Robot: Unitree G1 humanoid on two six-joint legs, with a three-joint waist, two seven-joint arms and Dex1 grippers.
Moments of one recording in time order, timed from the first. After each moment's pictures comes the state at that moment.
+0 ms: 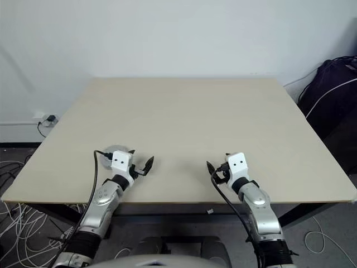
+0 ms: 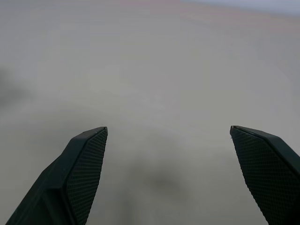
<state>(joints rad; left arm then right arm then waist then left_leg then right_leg) -0.03 0.22 -0.08 0.24 -0.13 -0.07 -0.28 0.04 -0.27 0.03 0.03 0.14 0.13 0.37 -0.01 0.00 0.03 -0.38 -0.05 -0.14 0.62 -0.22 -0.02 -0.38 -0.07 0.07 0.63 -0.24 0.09</state>
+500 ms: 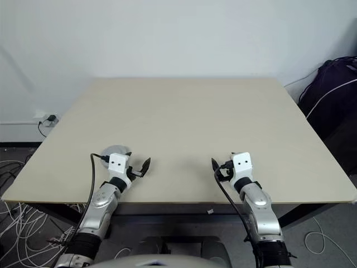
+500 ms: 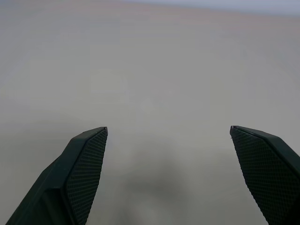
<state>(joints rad) -0.03 0.20 -0.04 0.28 -0.12 -0.11 -0.29 0.04 -0.24 -0.02 0.03 0.14 0.13 0.32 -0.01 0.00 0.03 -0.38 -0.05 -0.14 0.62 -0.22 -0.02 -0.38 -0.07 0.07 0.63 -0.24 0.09</state>
